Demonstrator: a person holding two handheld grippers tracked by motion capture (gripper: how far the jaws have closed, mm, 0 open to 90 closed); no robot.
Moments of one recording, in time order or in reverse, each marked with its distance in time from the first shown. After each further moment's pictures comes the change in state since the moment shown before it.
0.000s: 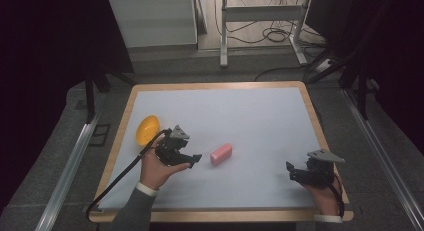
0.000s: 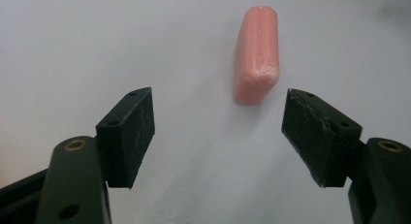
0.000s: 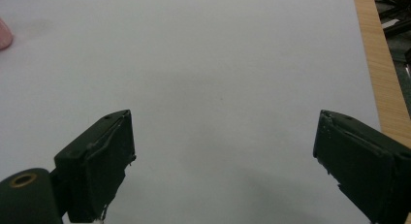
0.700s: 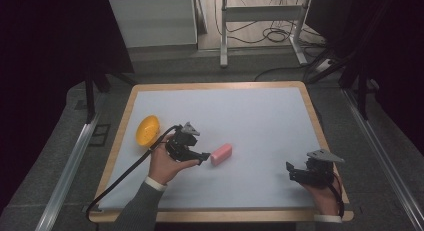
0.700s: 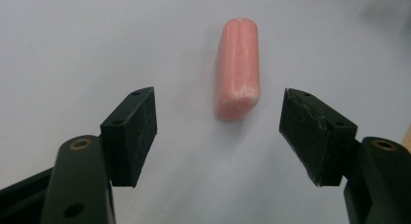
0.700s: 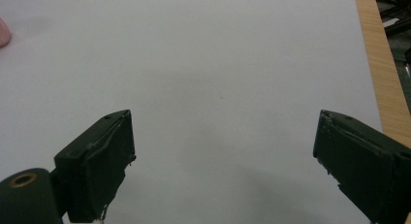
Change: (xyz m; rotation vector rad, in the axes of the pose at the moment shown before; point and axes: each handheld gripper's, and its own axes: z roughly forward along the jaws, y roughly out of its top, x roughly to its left) left arm -0.007 0.023 0.017 0.046 -0.045 0.020; right arm 0.000 0.000 0.001 0.004 0.001 -0.001
